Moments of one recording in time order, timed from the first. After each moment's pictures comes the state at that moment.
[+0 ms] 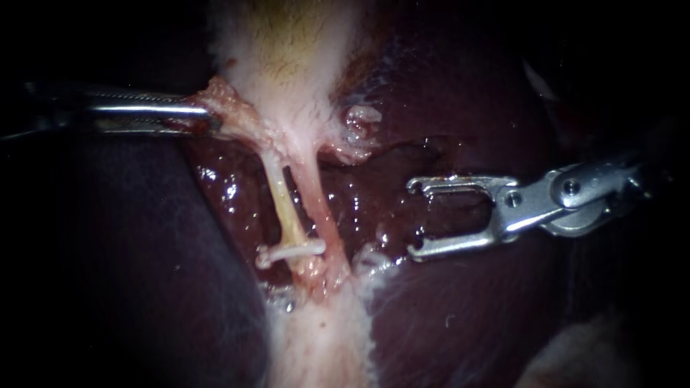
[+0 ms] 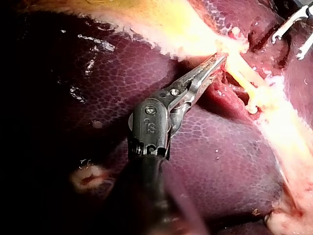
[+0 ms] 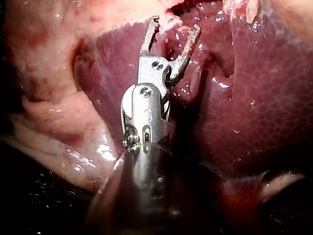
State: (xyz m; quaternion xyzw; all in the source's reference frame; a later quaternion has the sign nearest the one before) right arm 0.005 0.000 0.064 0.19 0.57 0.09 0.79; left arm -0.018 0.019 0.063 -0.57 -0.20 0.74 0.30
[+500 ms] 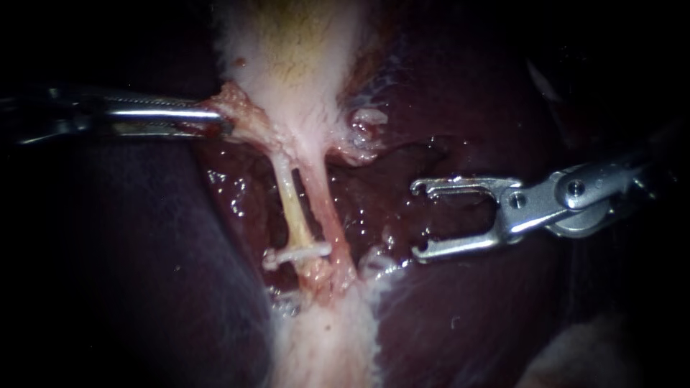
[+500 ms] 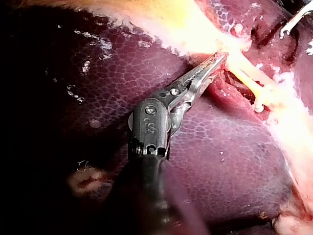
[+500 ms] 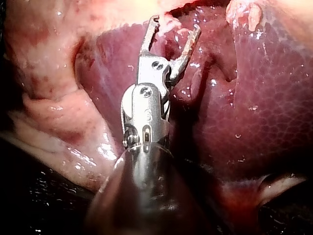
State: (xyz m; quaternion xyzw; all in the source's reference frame) right arm 0.005 -0.001 0.064 0.19 0.57 0.09 0.79; left arm -0.019 0.019 0.068 -0.57 -0.19 0.74 0.29
